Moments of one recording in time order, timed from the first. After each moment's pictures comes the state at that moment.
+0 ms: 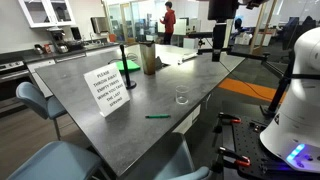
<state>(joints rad) 0.00 -0.90 -0.08 -2.75 -0.01 1.85 -0.07</state>
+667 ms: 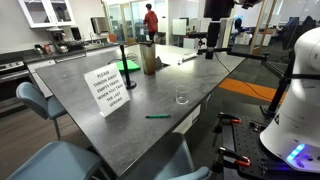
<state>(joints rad) -0.01 -0.87 -0.08 -2.74 -0.02 1.91 -0.07</state>
